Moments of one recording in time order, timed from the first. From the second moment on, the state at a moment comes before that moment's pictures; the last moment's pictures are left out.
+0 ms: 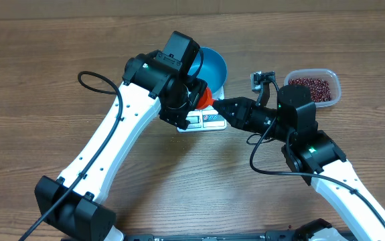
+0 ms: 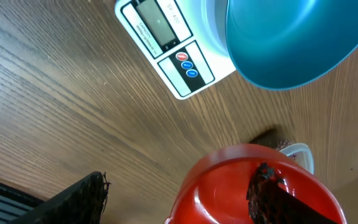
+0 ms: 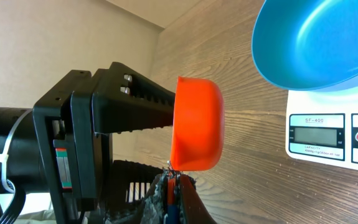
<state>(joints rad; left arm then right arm) -0.50 1.74 1.73 -1.24 0.18 -1.62 0.39 1.18 0.84 -0.07 -0.60 0.88</state>
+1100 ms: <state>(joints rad) -0.42 1.72 1.86 -1.20 0.31 -0.29 -0.07 0.92 1.02 -0.87 -0.62 0.49</state>
